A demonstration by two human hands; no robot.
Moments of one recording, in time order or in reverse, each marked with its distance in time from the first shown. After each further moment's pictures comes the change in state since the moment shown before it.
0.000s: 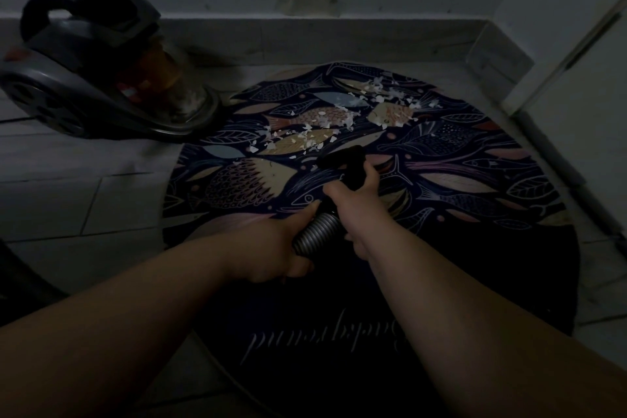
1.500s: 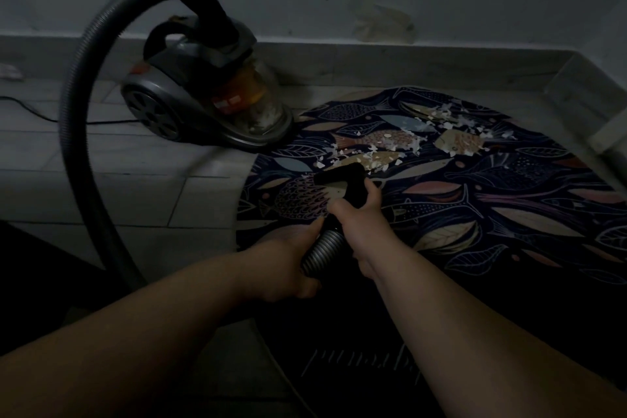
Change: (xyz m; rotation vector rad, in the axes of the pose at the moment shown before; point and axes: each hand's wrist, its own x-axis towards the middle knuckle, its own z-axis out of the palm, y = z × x) left_hand -0.069 -0.053 -0.016 -0.088 0.070 -0.132; right_hand -0.012 -0.006 0.105 0.018 -0.176 -0.054
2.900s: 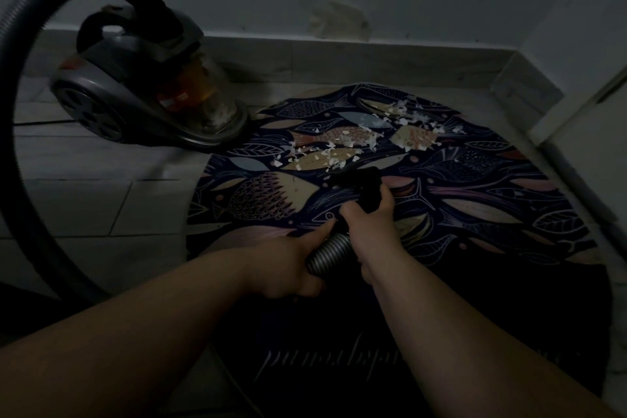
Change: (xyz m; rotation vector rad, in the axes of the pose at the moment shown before) left_hand 0.058 0.040 0.025 -0.045 -0.107 0.105; right_hand 0.001 0.010 -0.072 0.052 0.283 0.028
